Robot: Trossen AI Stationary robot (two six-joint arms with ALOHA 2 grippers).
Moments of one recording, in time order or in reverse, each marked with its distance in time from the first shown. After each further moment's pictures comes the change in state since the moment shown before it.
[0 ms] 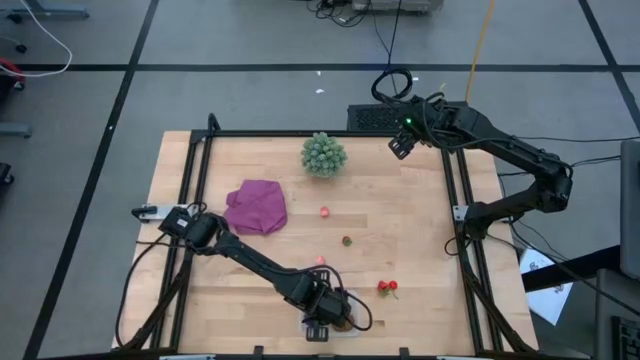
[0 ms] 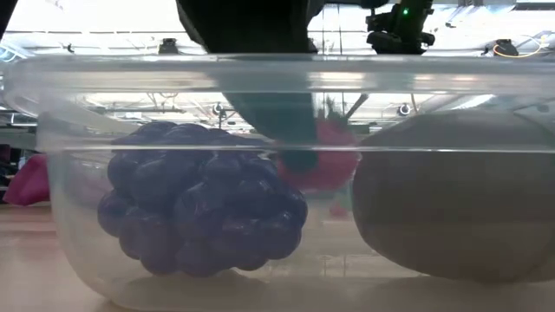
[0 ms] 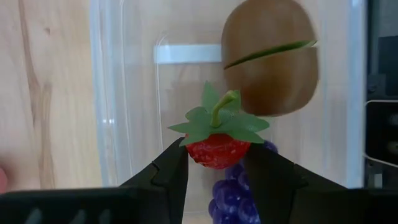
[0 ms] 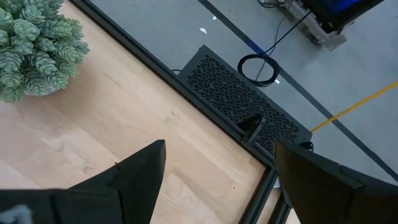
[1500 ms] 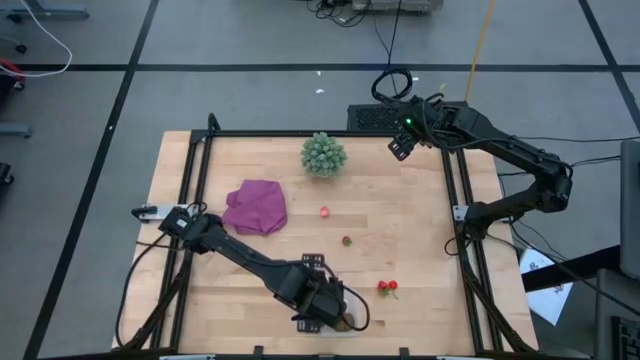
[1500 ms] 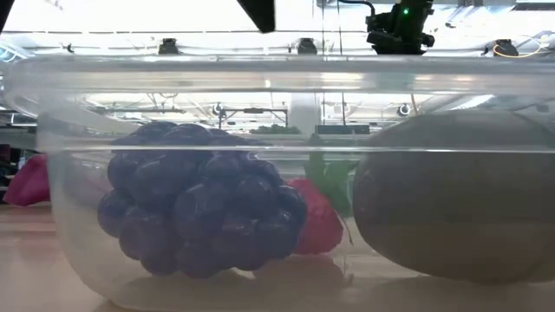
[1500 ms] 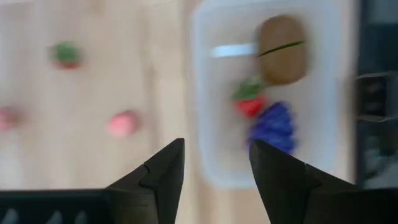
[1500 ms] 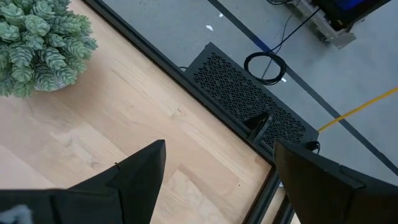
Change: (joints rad) left arm -0.011 -0.004 0.385 -0.510 -0.184 0.041; right arm 0.001 0.000 0.000 -0.006 -0.028 0.000
